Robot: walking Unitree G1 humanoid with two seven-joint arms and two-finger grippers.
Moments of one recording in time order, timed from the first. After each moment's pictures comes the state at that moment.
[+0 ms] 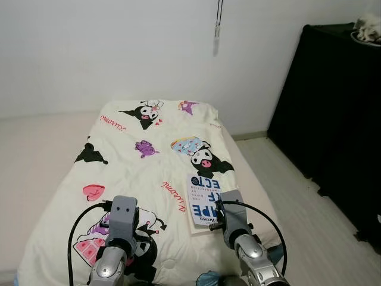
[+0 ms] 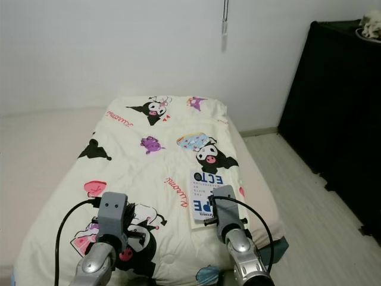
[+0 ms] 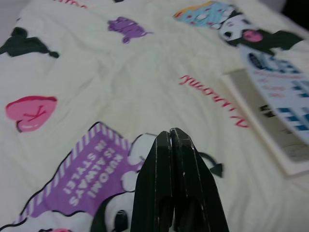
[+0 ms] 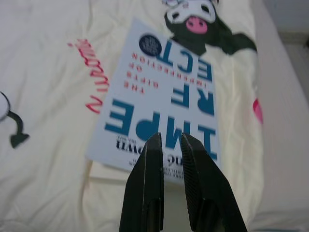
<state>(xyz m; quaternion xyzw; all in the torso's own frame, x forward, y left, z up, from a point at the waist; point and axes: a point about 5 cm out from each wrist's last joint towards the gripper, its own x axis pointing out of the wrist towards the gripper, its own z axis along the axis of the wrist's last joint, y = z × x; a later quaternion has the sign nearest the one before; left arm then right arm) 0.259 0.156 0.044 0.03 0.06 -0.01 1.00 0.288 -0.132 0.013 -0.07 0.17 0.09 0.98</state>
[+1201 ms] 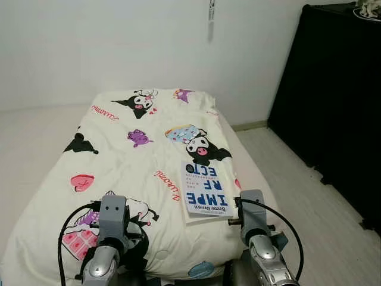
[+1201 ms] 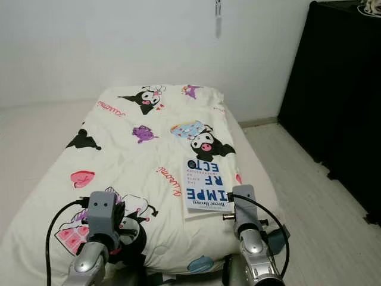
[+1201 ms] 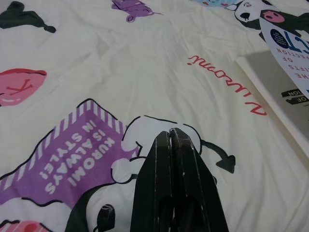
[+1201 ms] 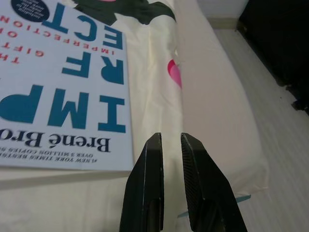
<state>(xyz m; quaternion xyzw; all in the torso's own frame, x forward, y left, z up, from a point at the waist) 0.260 0.168 0.044 0.01 0.06 0.02 1.00 0.294 -0.167 0.023 -0.08 0.14 -0.03 0.99</state>
